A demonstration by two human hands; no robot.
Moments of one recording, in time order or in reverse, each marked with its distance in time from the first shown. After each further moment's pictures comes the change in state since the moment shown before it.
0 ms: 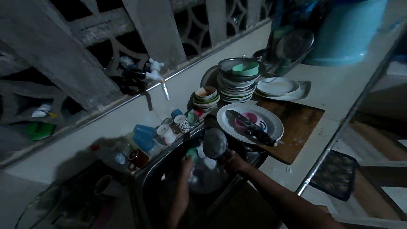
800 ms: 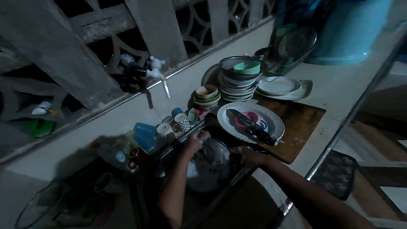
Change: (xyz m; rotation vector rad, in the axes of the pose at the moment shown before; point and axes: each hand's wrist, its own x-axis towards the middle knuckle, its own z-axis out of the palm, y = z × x) left_hand -0.032 0.113 -0.003 0.278 -0.324 0.560; right_hand -0.016 -0.012 -0.059 -0.486 -0.278 -0.392
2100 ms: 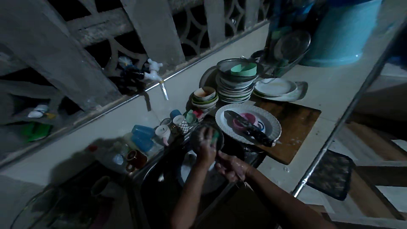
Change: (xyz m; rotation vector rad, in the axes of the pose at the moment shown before) left_hand -0.015 0.003 0.060 0.232 0.239 0.173; right_hand 0.014 -0.014 0.050 1.035 -0.124 0.195
